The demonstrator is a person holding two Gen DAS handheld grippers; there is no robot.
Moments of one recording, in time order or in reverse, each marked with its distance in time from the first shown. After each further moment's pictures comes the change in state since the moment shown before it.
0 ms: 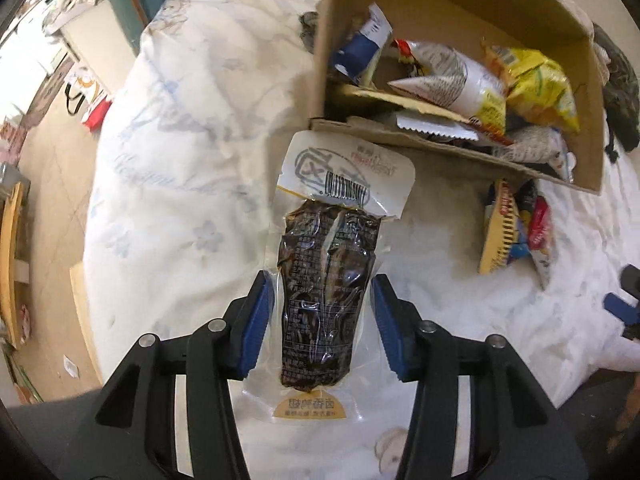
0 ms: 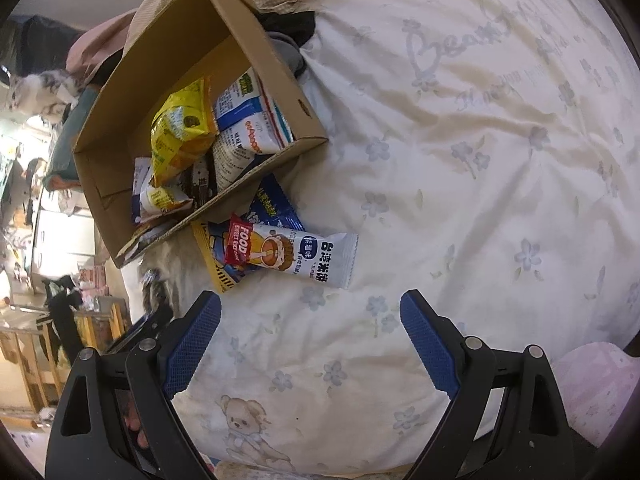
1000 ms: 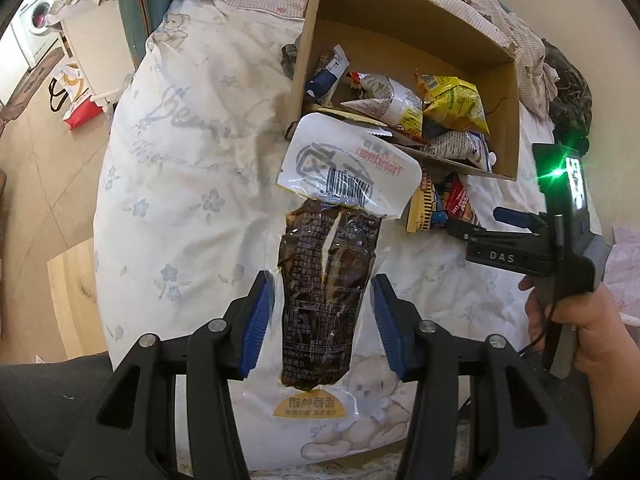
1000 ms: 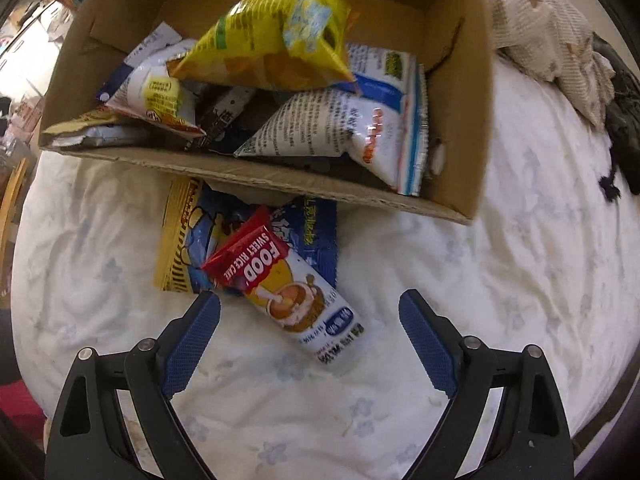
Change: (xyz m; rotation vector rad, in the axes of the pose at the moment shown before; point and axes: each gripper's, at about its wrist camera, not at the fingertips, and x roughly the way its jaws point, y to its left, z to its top) left arm -0.068 0.014 -0.040 0.005 -0.073 -0.158; right arm 0.099 0.099 0.006 -0.667 0.018 -0.370
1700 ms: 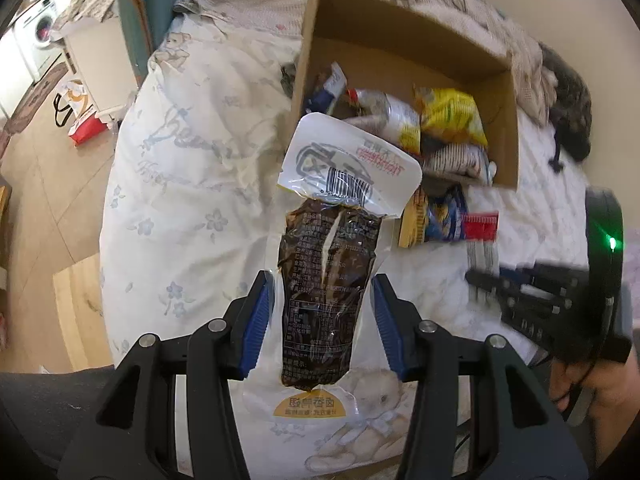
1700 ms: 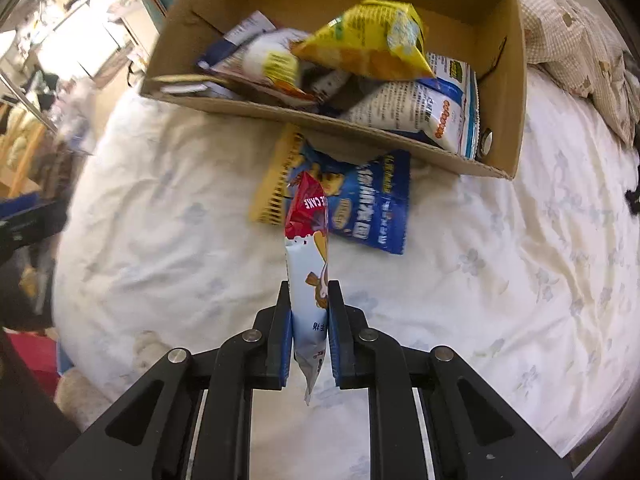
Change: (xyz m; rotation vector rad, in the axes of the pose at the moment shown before) left arm -0.010 -0.001 0.003 -0.004 -0.080 -0.001; right arm -0.042 0.033 -0.046 -0.054 -0.034 0.176
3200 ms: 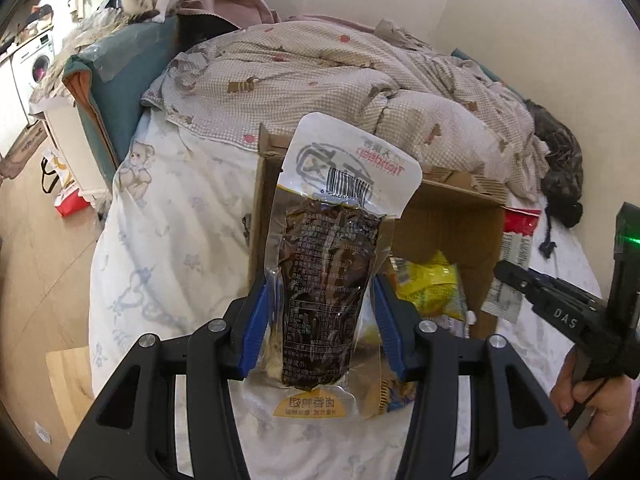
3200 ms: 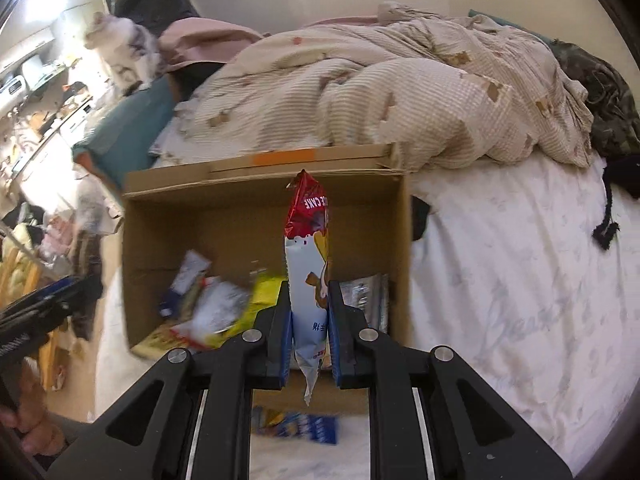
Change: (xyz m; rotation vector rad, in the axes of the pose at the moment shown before) left arm 0.015 -0.040 0.147 0.051 -0.197 -0.005; right arm -0.072 -0.096 0.122 0.253 -0.354 -0.042
